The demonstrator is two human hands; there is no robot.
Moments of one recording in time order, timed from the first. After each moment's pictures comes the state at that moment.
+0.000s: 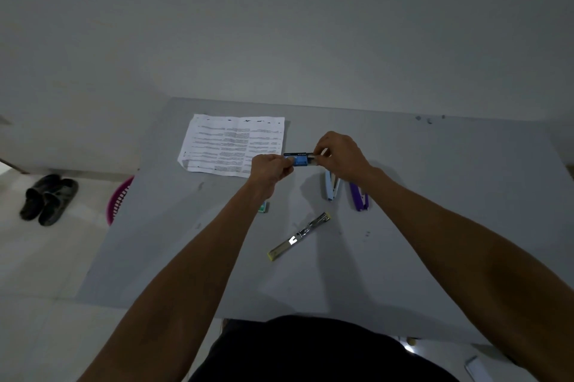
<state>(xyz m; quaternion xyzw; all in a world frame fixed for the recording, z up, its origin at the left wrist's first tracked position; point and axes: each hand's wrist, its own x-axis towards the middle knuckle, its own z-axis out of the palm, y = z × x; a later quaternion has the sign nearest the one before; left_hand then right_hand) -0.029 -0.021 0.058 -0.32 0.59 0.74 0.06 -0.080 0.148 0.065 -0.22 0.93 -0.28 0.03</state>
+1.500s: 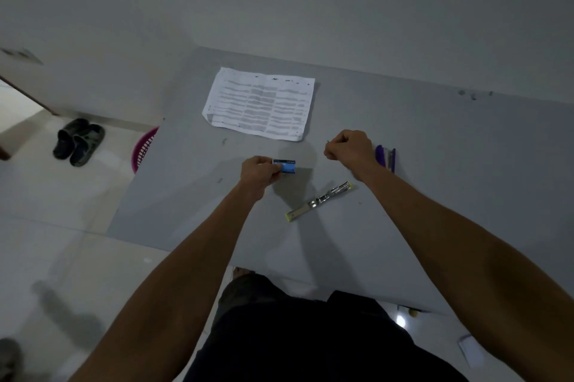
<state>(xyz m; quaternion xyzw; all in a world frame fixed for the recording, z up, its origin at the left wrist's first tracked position) 0.047 -0.071 -0.005 -0.43 0.57 0.70 0.03 -0.029 0.111 0.037 0.08 0.84 -0.52 0.16</state>
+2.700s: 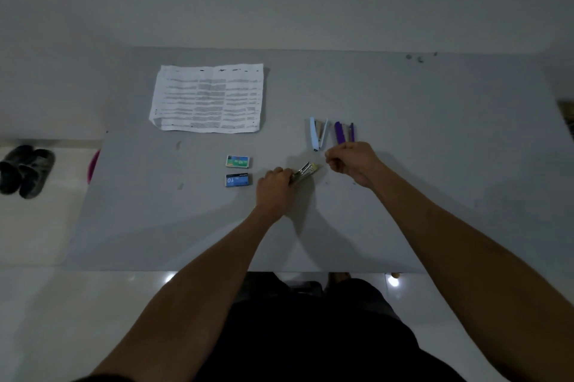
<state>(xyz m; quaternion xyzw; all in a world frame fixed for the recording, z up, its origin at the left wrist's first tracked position) 0.070 0.027 -0.040 -0.02 0.97 0.22 0.10 0.002 0.202 0.023 0.26 0.69 -0.63 0.25</state>
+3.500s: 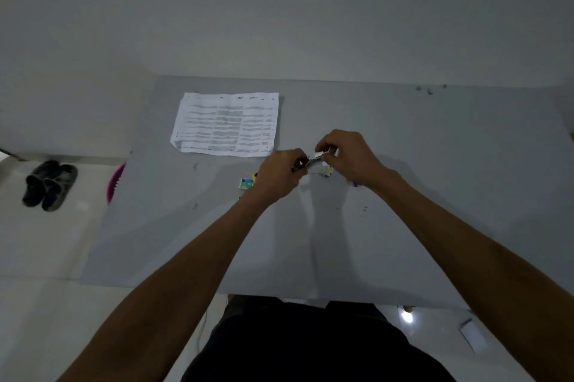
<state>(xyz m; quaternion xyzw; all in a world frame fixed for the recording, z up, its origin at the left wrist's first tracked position) 0.018 0.000 0.043 0.05 0.94 0.33 0.00 -0.029 0.178 0.070 -0.24 0.91 -0.33 0.05</state>
